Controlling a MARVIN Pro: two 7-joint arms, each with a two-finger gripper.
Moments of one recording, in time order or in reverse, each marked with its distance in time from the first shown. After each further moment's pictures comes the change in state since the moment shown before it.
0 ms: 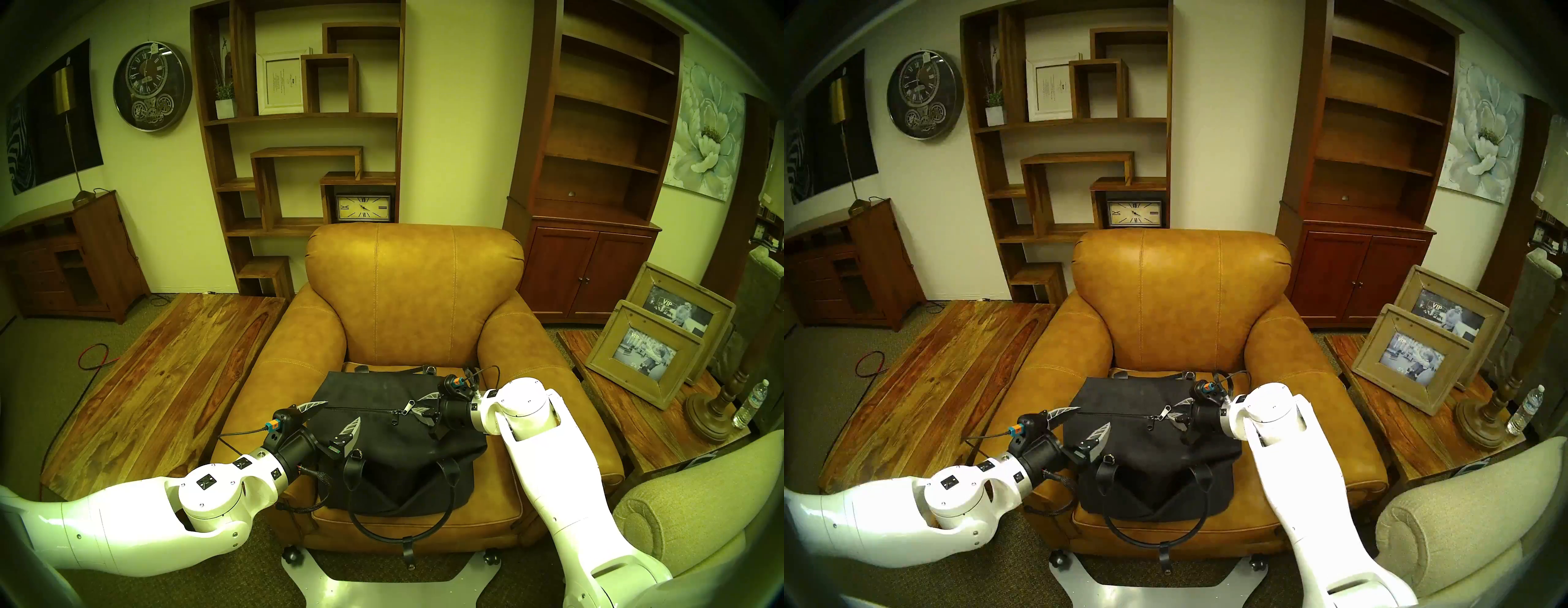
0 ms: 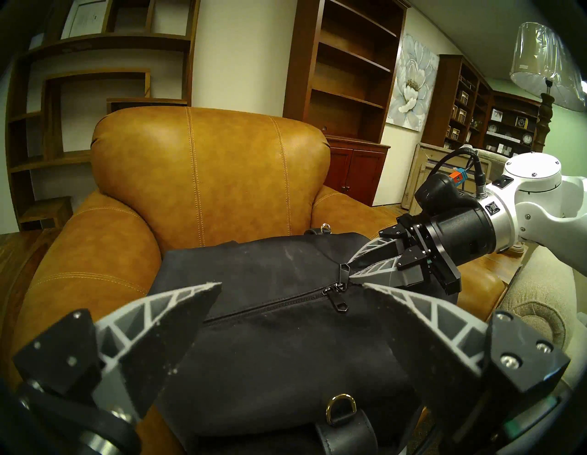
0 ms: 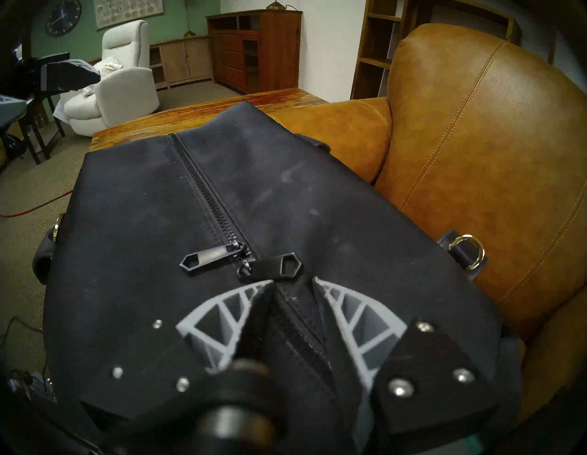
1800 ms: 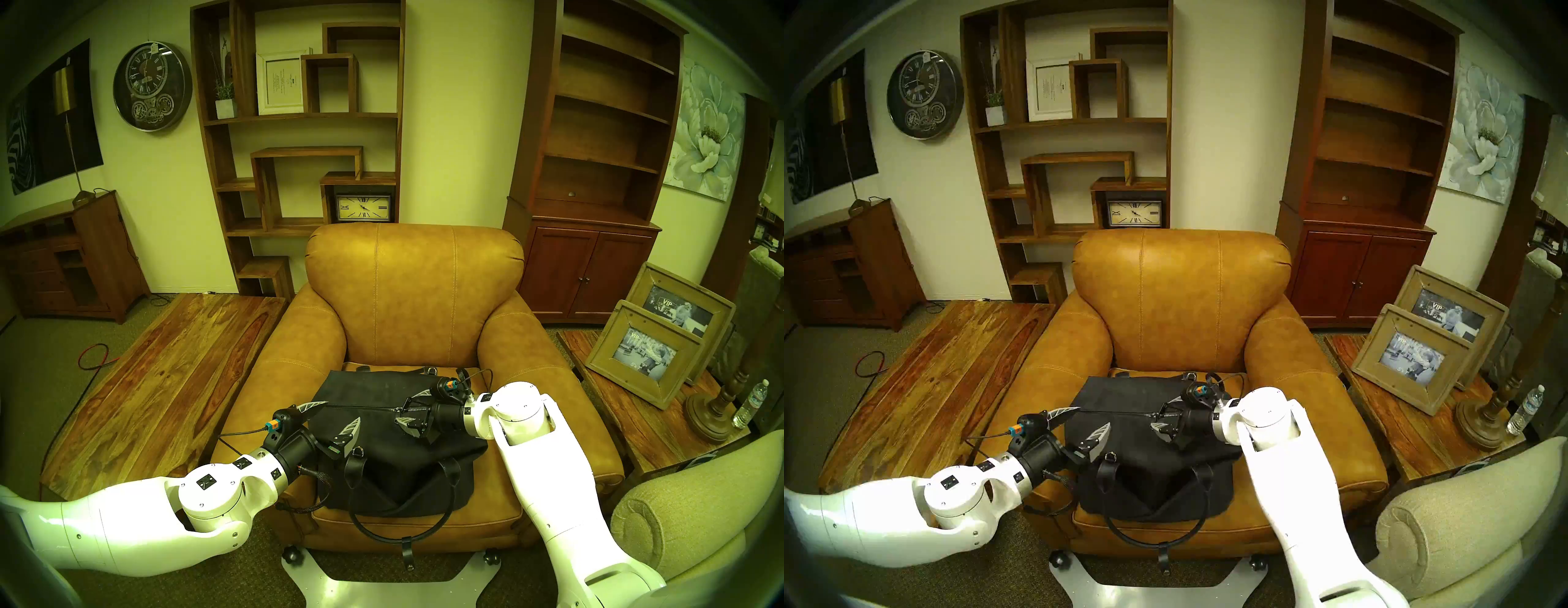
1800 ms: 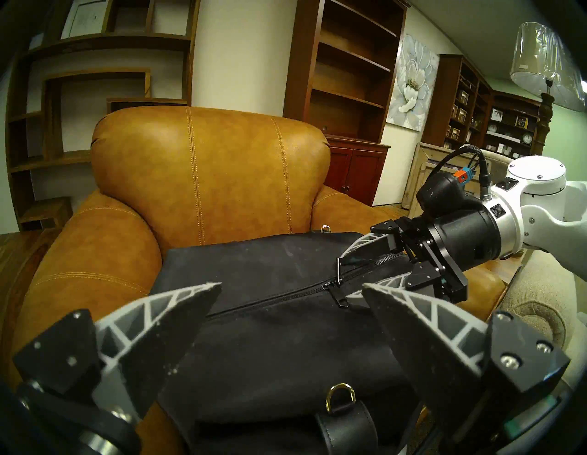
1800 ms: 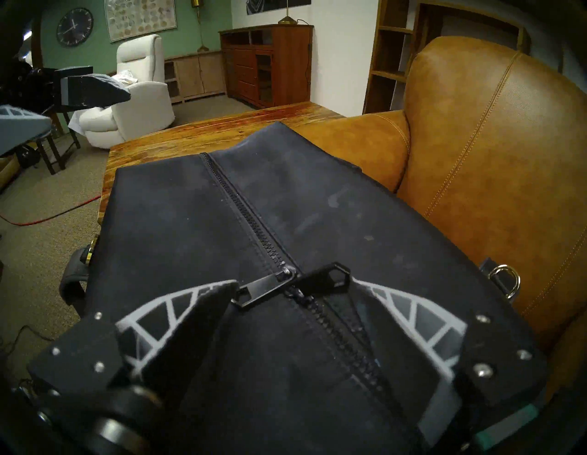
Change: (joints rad) left arm -0.001 0.001 0.001 0.000 0.000 0.000 0.000; right arm -0.015 -0.037 0.003 -0.007 0.020 -0.012 0.017
